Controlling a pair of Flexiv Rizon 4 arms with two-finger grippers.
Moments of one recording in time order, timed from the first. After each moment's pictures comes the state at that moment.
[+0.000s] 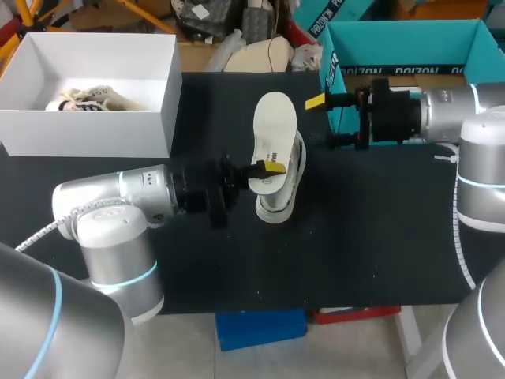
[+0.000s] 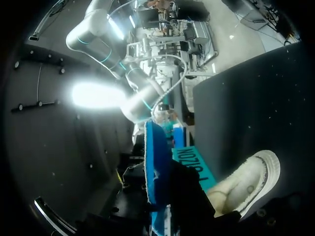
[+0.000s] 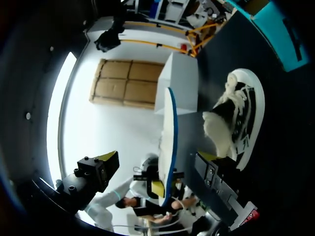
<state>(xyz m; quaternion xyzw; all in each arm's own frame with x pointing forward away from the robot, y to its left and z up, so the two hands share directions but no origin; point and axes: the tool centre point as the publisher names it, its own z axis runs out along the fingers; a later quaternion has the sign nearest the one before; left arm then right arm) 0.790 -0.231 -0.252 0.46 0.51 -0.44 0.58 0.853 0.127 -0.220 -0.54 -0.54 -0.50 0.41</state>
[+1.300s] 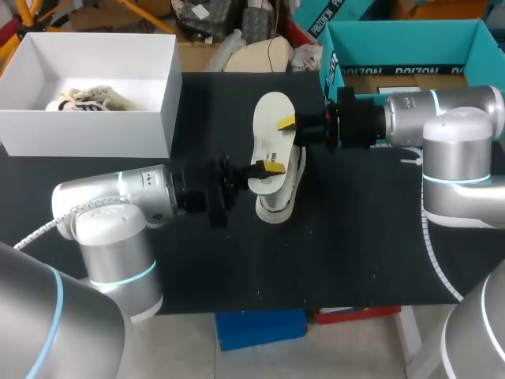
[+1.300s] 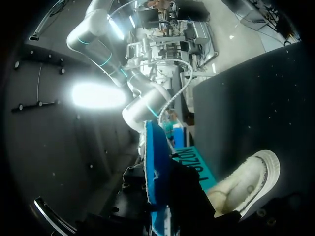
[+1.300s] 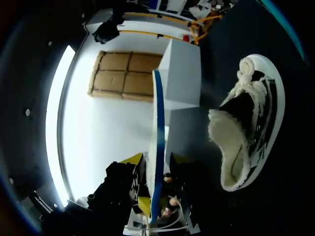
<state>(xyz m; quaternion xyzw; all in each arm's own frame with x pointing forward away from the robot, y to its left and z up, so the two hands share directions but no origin) 0.790 -0.230 -0.252 0.46 0.51 -0.44 0.58 0.863 0.178 -0.249 -0.52 -0.55 -0.50 0.42</state>
